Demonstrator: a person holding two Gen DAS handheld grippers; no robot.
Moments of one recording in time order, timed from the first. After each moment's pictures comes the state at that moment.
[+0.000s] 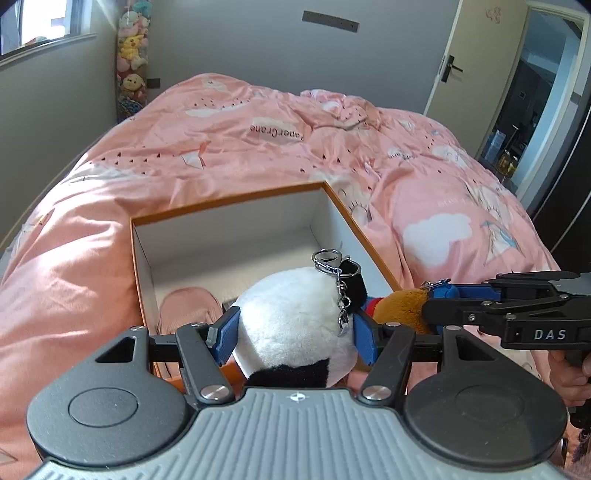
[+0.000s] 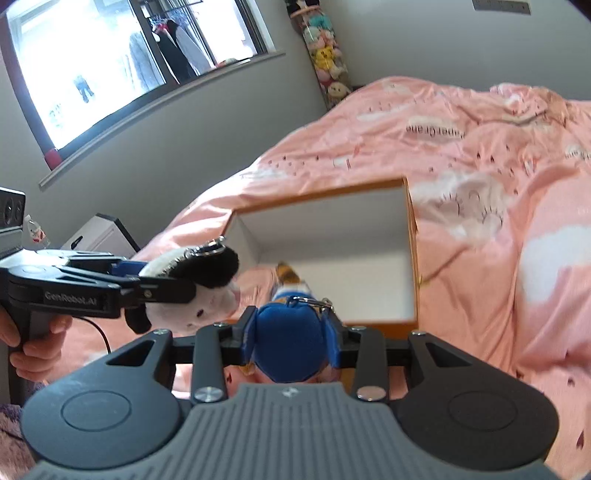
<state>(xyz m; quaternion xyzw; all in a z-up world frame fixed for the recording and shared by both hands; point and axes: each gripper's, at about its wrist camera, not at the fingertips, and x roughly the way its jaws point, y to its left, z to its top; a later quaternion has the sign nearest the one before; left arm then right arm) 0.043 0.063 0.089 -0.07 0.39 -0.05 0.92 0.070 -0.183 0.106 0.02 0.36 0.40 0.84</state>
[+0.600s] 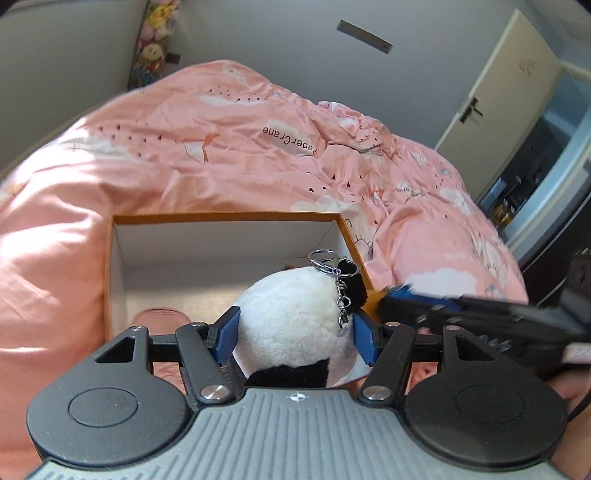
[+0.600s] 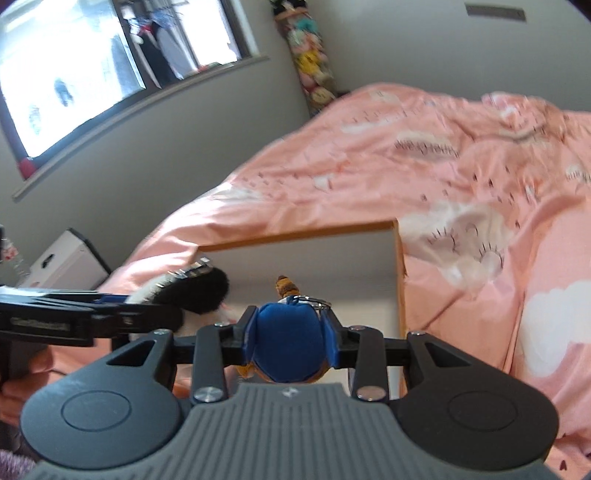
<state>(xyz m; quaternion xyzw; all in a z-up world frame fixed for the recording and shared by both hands) 0.105 0.096 0.066 -0.19 0.38 -0.05 0.90 0.147 -0.143 0.098 0.02 0.37 0.37 0.85</state>
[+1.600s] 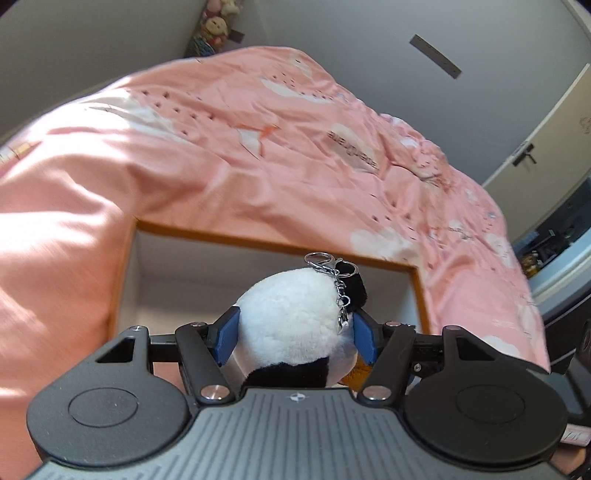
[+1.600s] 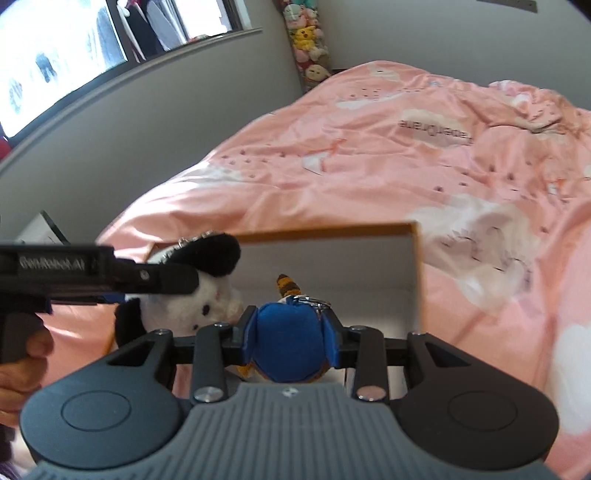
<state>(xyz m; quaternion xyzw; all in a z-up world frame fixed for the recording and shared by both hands) 0.171 0.150 0.033 -0.26 0.39 0.03 0.88 0.210 -0.079 0.067 -0.01 0.39 0.36 0.85</state>
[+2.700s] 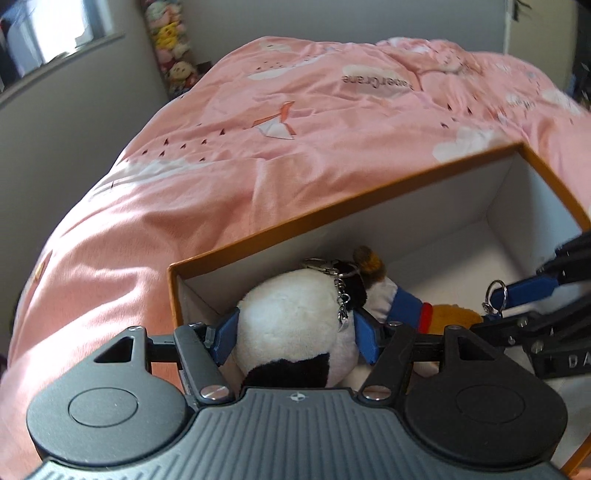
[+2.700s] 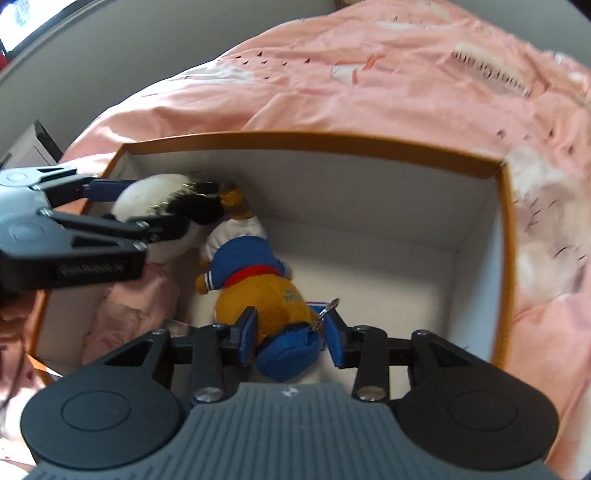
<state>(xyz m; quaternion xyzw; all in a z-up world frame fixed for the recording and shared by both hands) 0.206 0.128 -0.032 0.06 0.44 0.07 0.89 0.241 -0.032 0.000 -0.11 0.49 0.39 0.78</state>
